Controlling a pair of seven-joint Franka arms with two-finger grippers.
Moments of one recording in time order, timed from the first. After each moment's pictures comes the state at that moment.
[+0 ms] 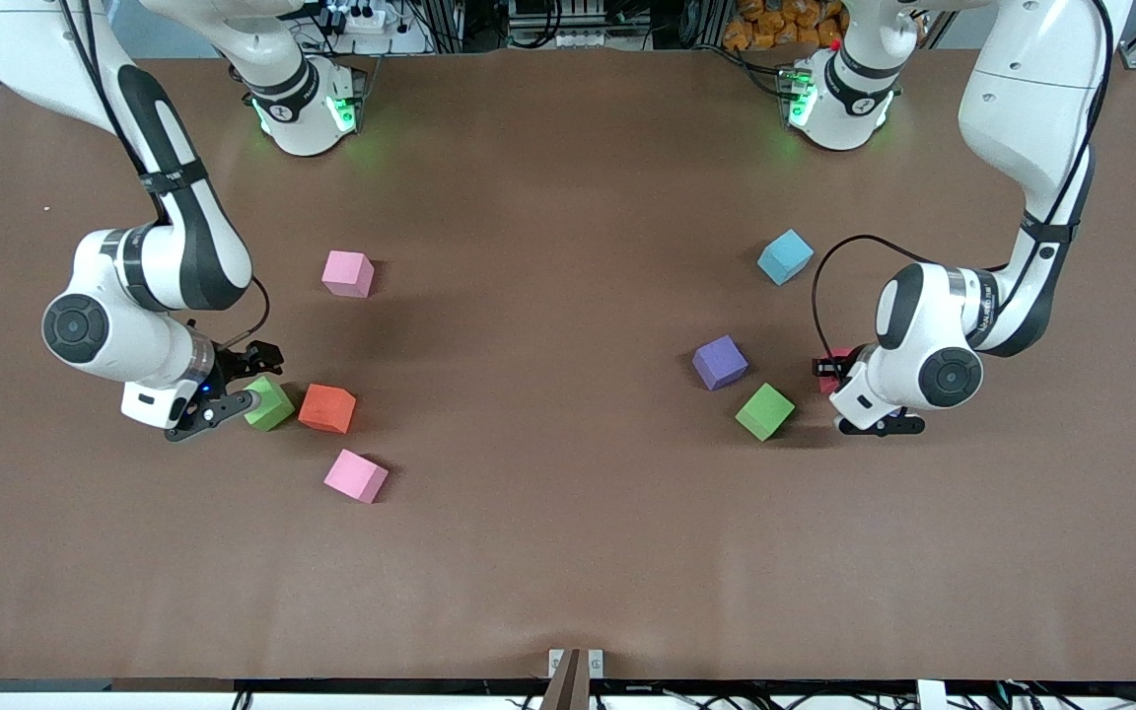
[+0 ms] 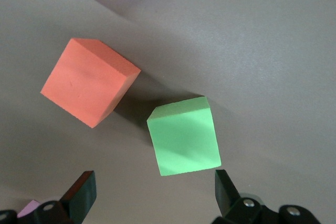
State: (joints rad) left arm -0.08 0.55 -0.07 -1.90 0.04 2.10 -0.18; right arm 0.04 0.36 0.00 -1.99 0.01 2.22 -0.46
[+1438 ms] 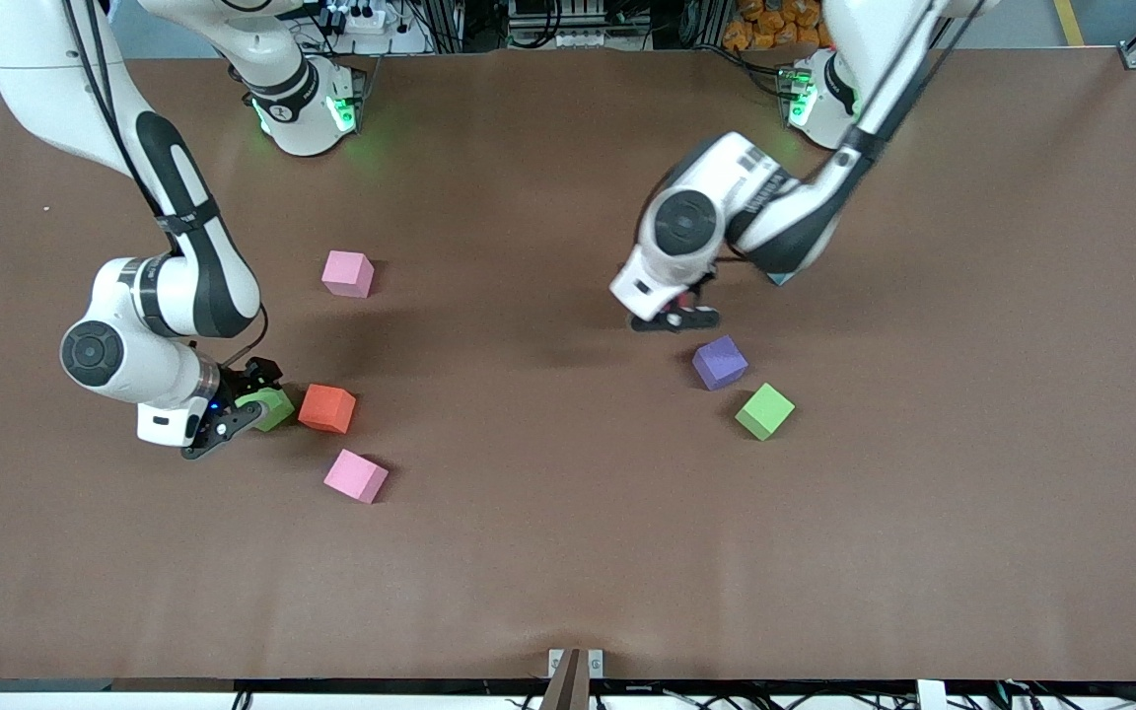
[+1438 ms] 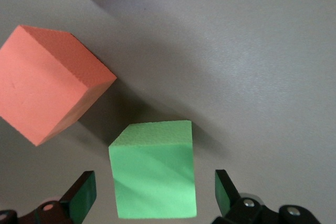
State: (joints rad) left arm -0.39 0.45 -0.43 -1.86 0.04 2.03 -0.86; right arm 0.08 0.48 -0.07 -1.95 0.04 2.32 -0.62
